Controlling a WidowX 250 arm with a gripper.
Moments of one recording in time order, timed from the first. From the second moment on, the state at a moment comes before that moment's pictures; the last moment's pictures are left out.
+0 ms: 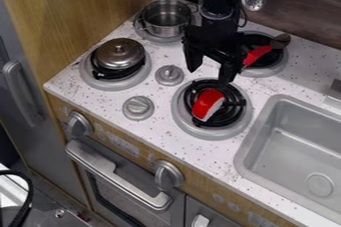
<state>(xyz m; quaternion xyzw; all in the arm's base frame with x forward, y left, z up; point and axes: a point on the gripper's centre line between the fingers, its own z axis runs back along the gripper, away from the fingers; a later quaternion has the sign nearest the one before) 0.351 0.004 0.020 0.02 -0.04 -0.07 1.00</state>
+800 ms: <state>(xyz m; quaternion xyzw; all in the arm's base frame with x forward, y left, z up) 0.407 -0.019 0.005 0.03 -0.06 -0.15 0.99</state>
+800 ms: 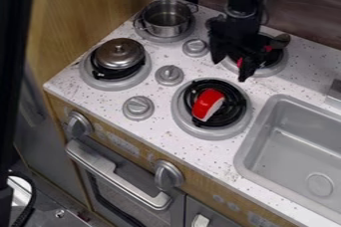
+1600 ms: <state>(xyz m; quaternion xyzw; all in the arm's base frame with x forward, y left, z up) 0.494 -0.023 -0.037 0.04 -0.14 -0.15 0.98</state>
